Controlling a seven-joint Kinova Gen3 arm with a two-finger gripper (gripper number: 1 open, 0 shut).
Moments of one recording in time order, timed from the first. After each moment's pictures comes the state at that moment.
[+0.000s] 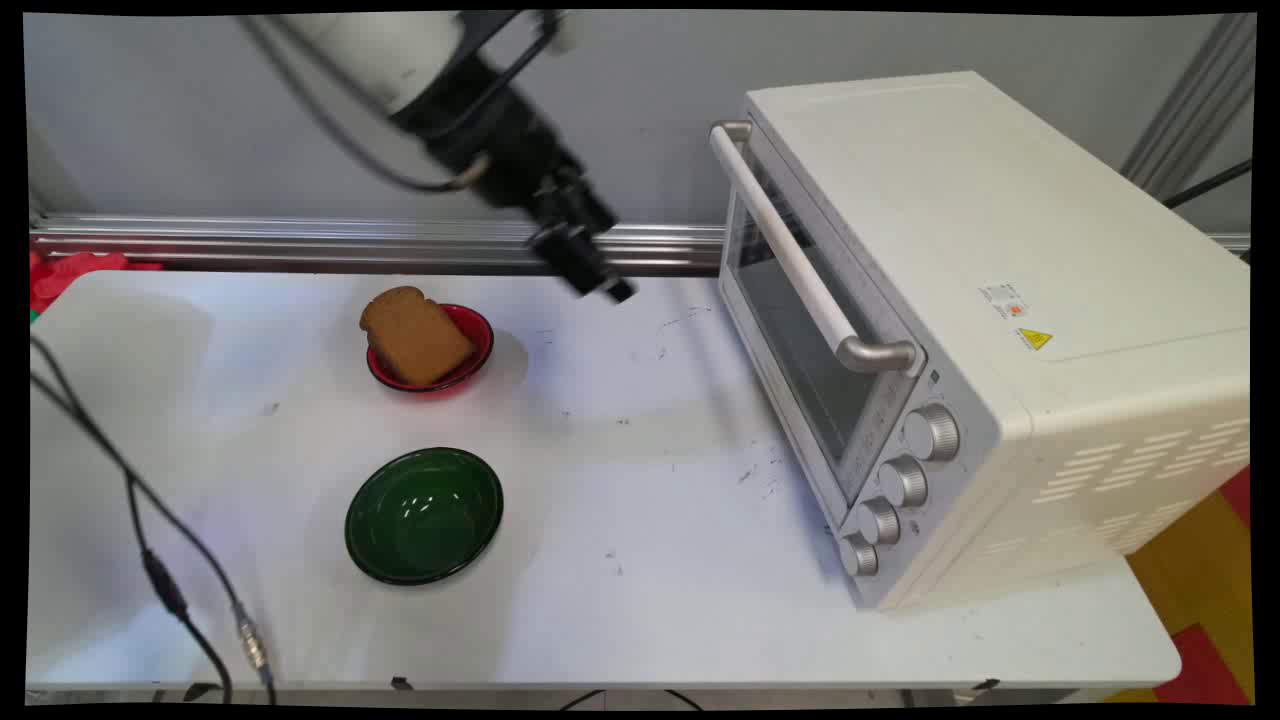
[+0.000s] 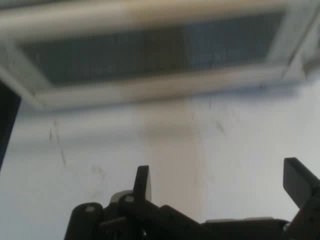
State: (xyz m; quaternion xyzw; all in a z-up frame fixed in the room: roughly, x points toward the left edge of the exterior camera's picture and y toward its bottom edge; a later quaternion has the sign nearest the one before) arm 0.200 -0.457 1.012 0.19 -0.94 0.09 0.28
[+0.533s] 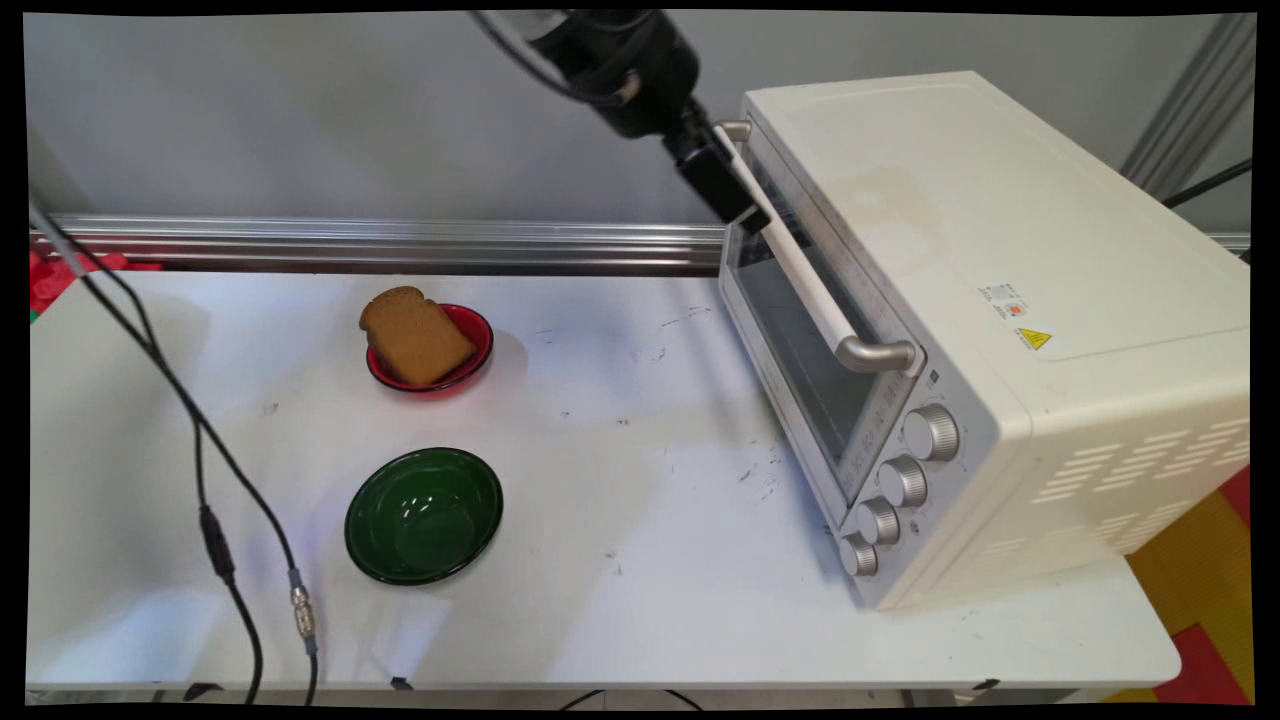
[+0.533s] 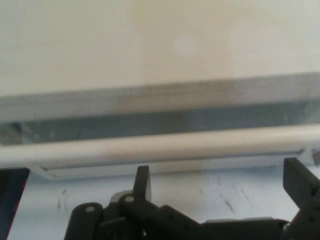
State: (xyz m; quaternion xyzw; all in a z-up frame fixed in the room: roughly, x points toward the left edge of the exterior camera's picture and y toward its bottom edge) arm 0.124 -0.500 1.046 0.20 -0.92 0.10 0.32
